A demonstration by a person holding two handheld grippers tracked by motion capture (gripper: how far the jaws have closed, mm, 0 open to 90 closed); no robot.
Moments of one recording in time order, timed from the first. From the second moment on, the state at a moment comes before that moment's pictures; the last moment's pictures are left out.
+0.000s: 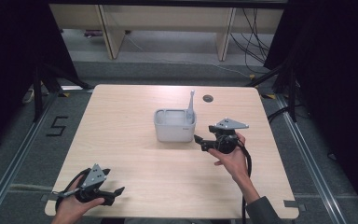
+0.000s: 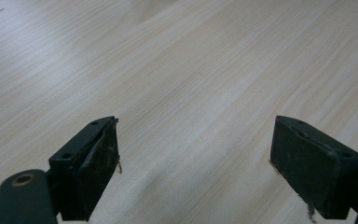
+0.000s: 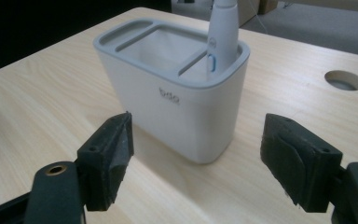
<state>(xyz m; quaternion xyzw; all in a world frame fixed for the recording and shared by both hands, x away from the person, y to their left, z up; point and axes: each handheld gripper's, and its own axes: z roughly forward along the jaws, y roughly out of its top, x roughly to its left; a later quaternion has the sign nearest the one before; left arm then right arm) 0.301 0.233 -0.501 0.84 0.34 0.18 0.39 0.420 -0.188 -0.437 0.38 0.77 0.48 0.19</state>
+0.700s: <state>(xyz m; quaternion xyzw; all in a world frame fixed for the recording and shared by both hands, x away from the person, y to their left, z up) 0.302 0.235 -0.500 0.84 0.33 0.18 0.38 0.390 -0.195 -0.454 0.37 0.78 0.48 0.17</state>
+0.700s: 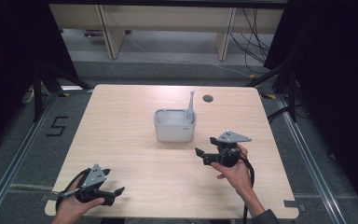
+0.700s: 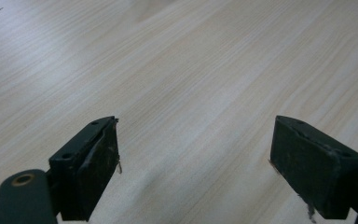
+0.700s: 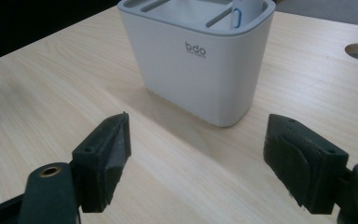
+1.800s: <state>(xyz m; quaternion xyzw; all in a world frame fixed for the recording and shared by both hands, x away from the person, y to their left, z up) 0.301 0.235 -0.500 0.84 0.34 0.18 0.39 0.360 -0.204 -0.475 0.38 0.78 0.46 0.15</state>
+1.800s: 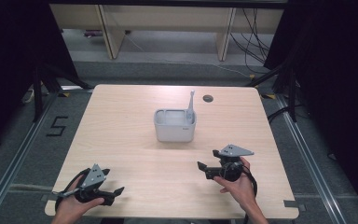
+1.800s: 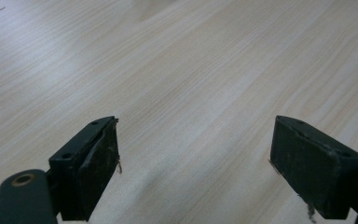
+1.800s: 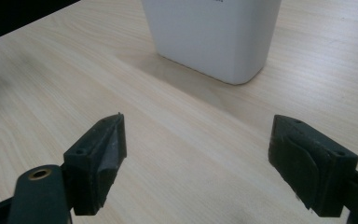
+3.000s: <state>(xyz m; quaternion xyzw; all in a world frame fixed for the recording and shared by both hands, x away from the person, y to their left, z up) 0.300 0.236 -0.500 0.84 0.33 0.18 0.38 0.331 -0.209 -0.488 0.39 0.82 0.41 0.13</state>
